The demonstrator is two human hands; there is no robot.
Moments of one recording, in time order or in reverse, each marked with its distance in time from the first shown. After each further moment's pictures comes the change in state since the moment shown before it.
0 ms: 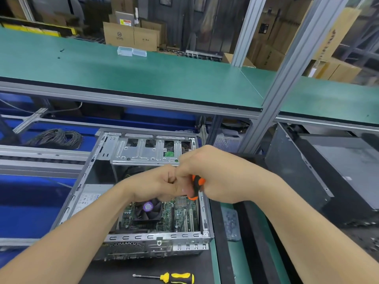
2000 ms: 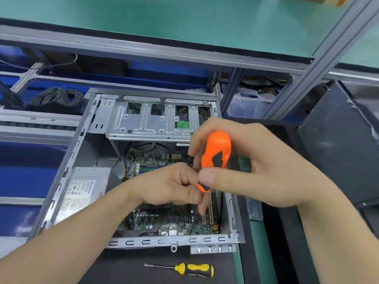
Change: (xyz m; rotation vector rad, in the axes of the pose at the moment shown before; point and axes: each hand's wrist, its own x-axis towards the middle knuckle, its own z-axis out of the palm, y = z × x) left_hand 0.007 -0.058 -0.015 -0.123 -0.145 -0.031; right_hand 0.035 0.063 0.058 0.665 0.320 -0.115
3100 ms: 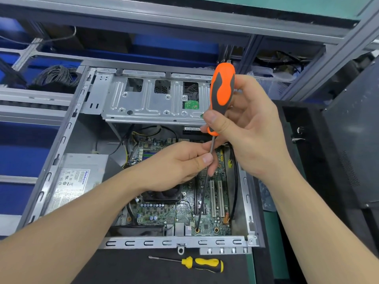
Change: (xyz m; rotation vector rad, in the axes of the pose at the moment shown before) left_hand 0.004 -0.040 -0.017 0.041 0.330 -0.085; right_hand 0.041 0.092 0.049 0.380 0.552 0.059
